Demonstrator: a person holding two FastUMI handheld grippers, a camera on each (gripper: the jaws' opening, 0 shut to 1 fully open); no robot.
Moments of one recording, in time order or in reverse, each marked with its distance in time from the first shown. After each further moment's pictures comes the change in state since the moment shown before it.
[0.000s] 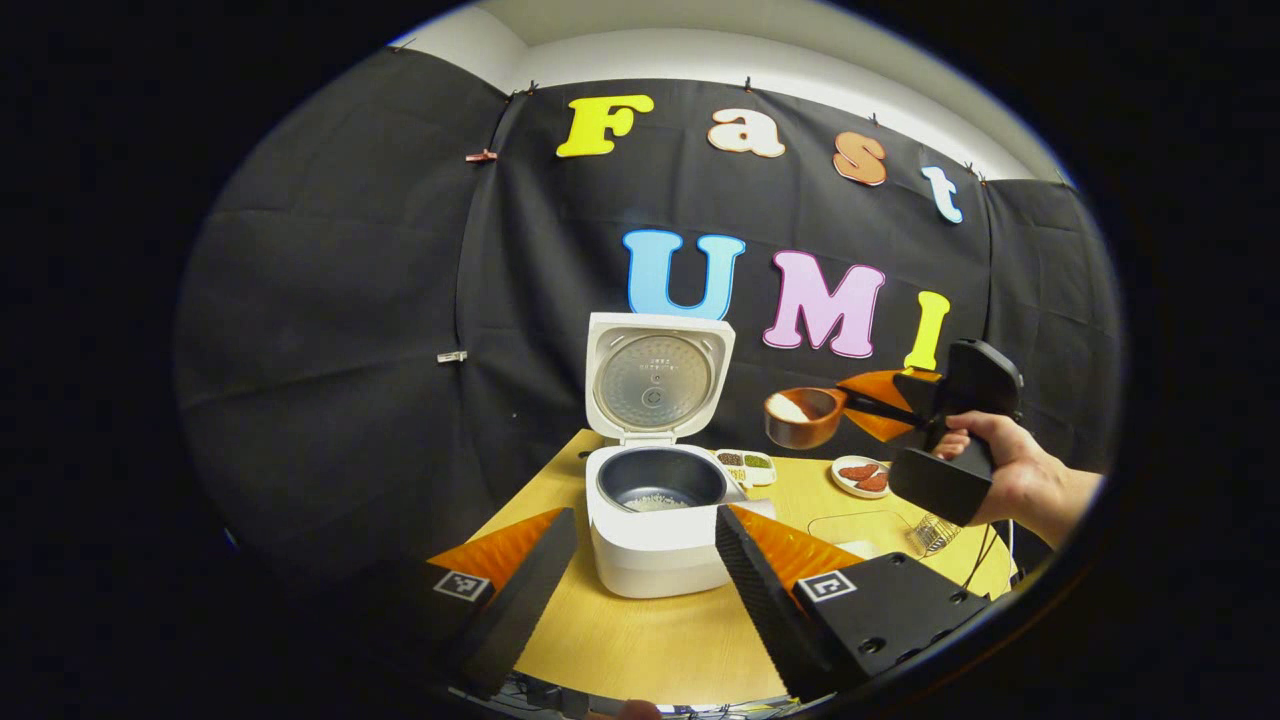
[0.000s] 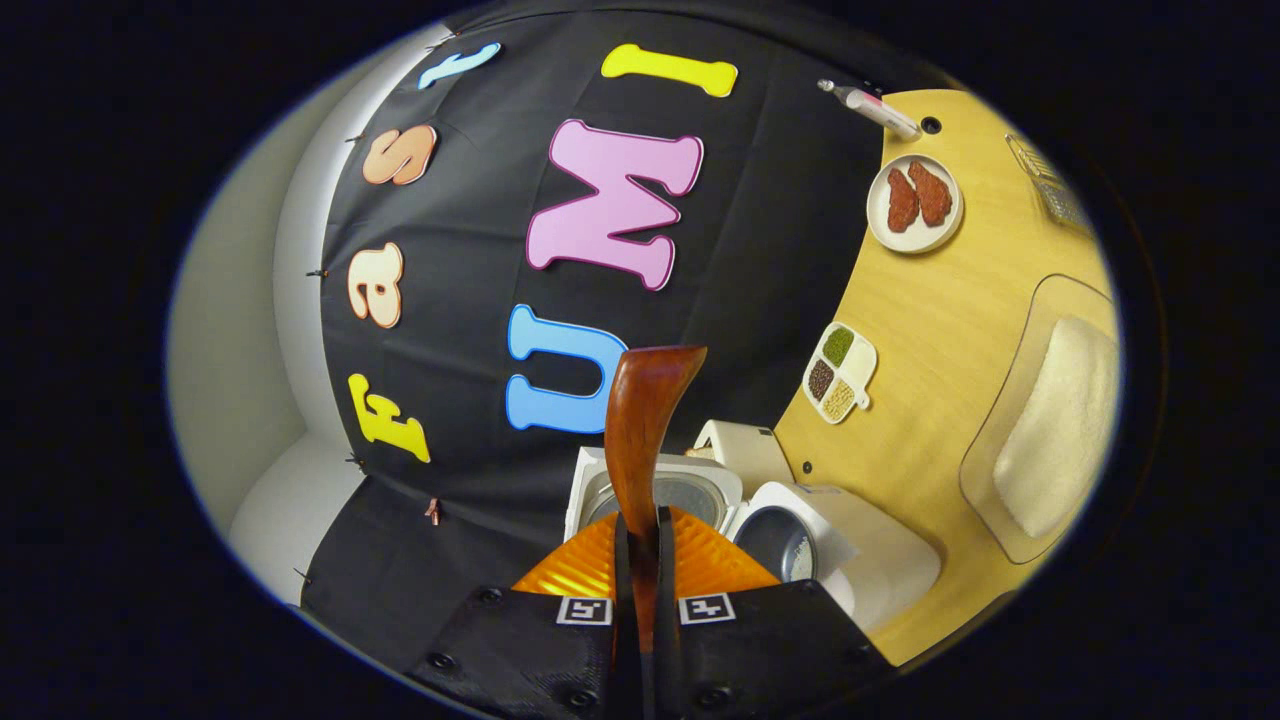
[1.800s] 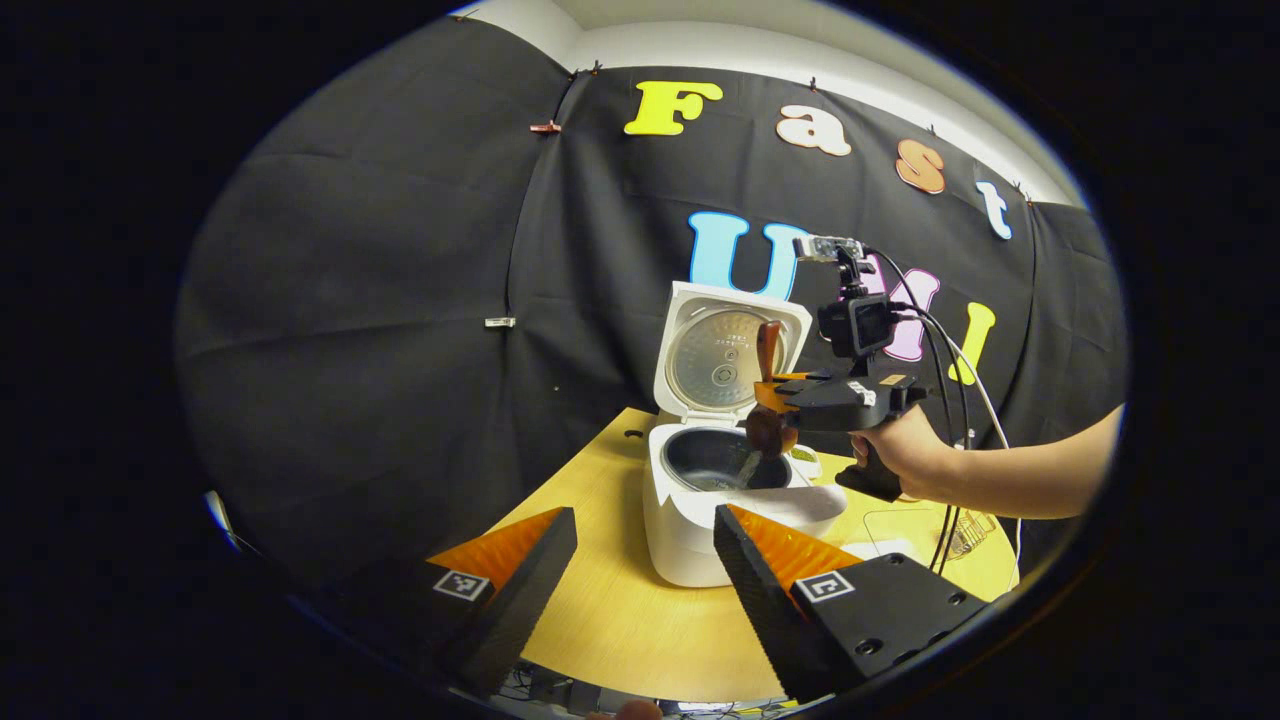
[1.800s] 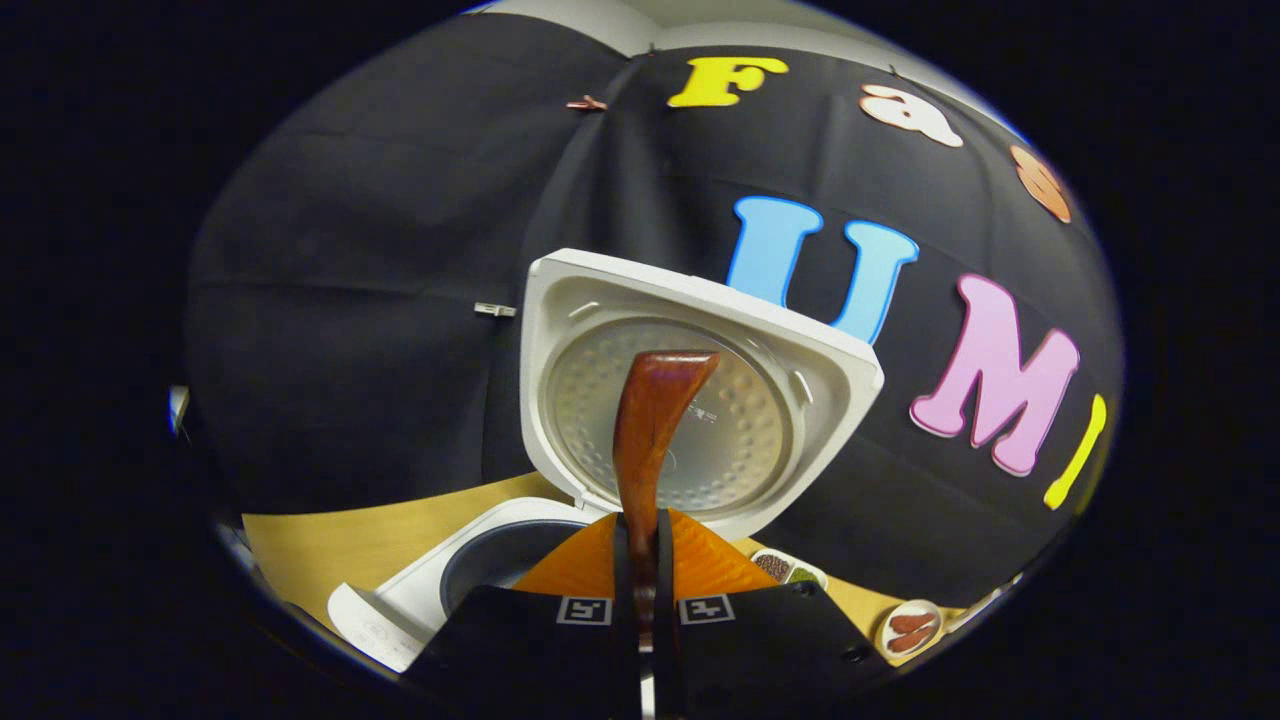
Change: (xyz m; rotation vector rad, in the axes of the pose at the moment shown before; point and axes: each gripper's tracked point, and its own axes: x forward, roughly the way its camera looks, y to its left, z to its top) left arm 0.009 0.075 -0.033 -0.089 0.026 0.075; right arm 0.135 -0.016 -0.165 -1.720 0.244 0.090
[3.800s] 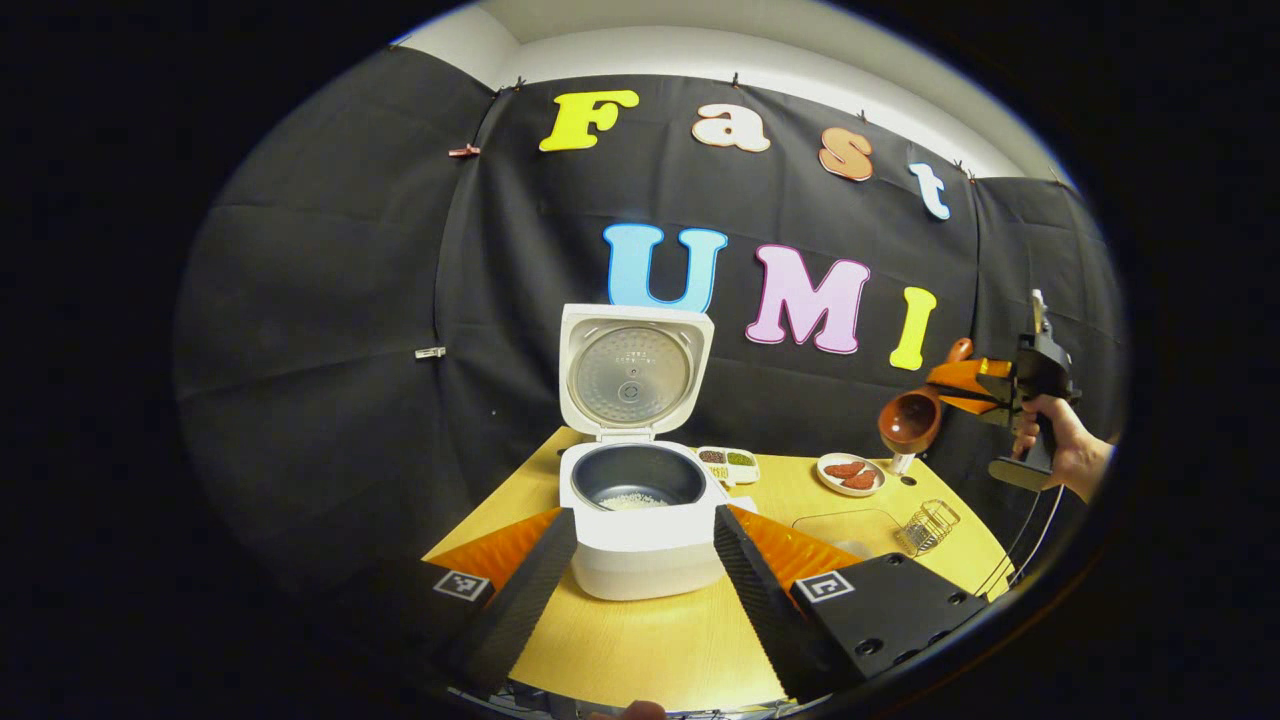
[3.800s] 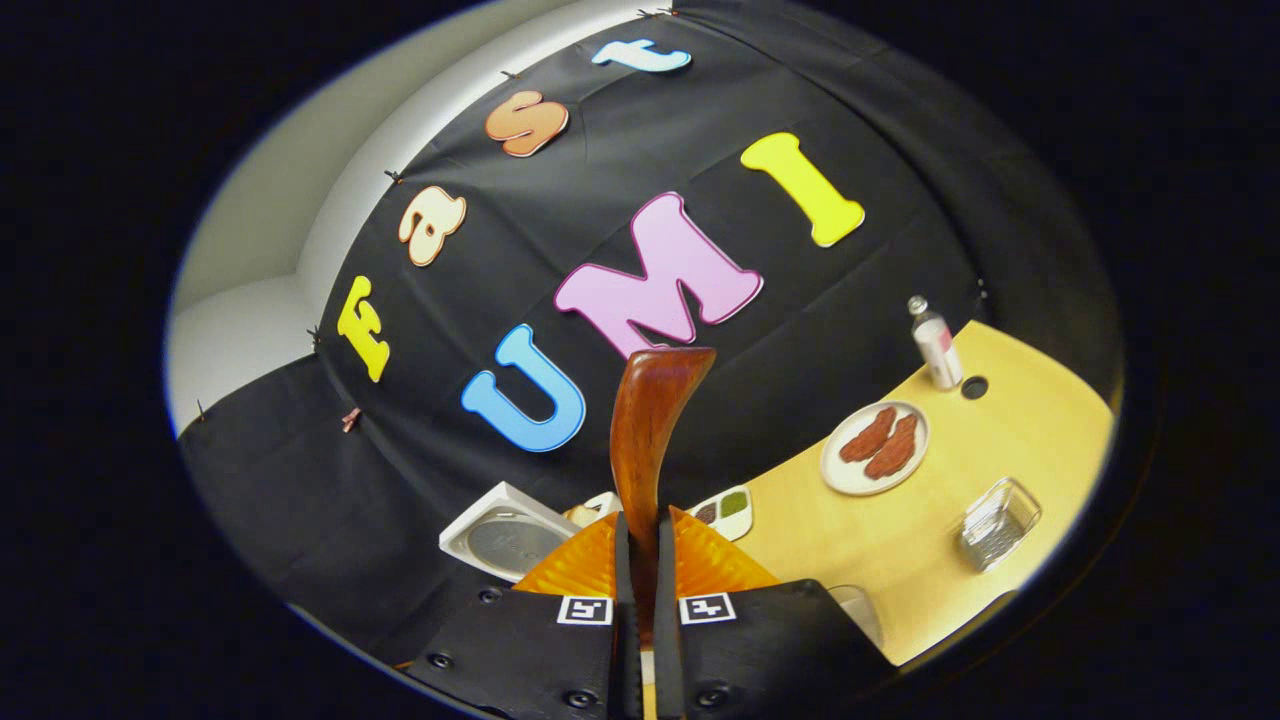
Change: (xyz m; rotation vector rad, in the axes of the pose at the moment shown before) left arm -0.001 -0.107 0.022 0.119 -0.033 -0.123; right arm -0.313 -0.296 -0.095 1.113 -0.201 -0.298
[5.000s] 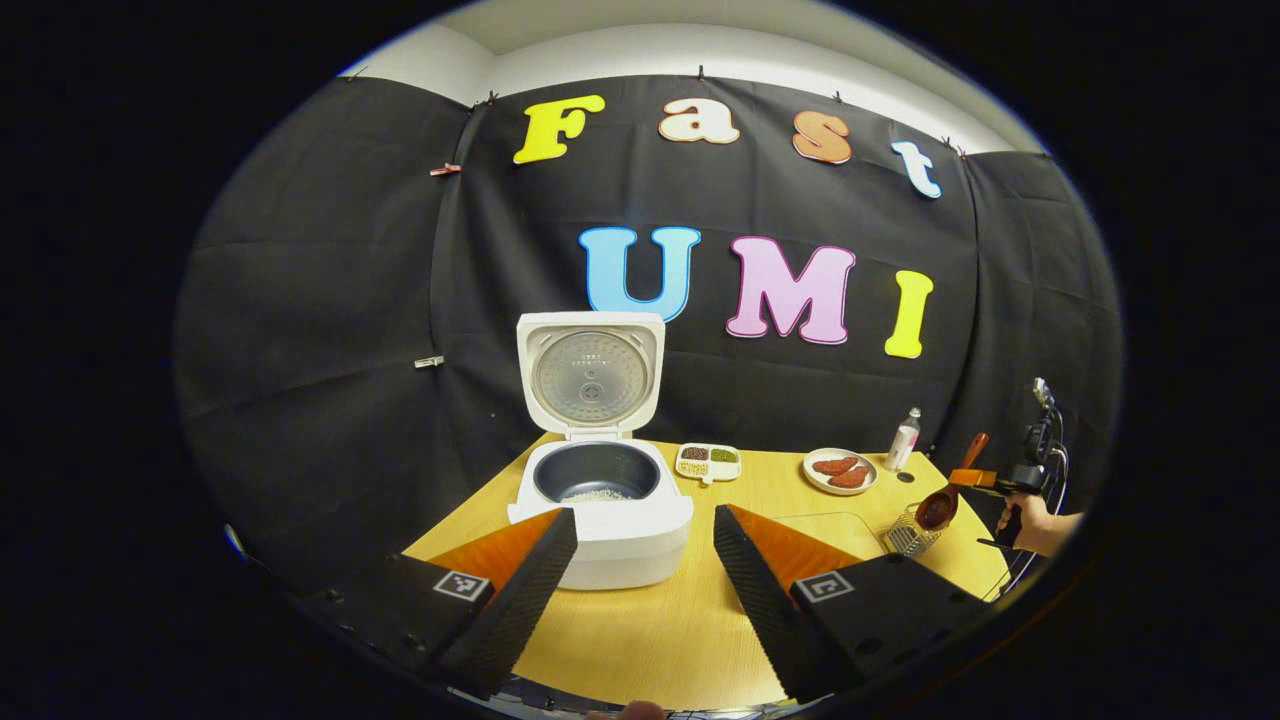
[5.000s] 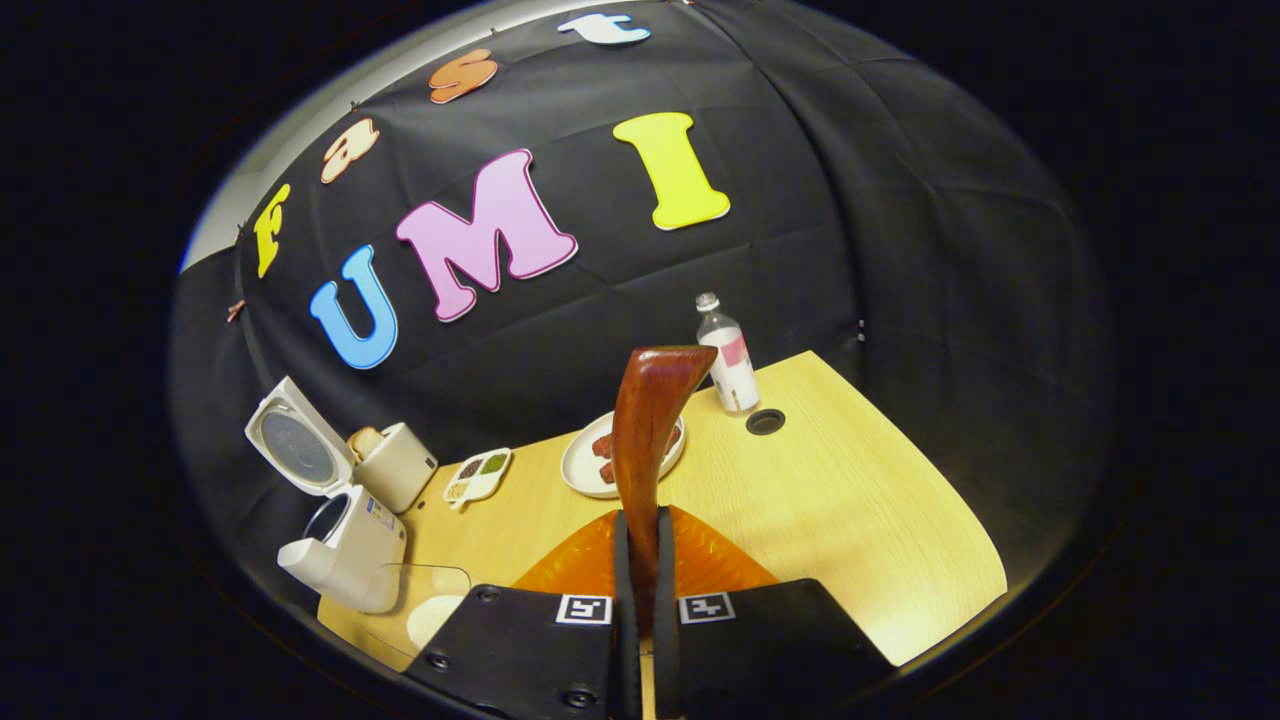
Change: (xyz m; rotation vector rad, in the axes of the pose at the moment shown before) left arm -0.014 -0.098 -0.001 0.034 0.025 0.072; right arm -0.007 -0.291 -0.011 -0.273 0.129 -0.284
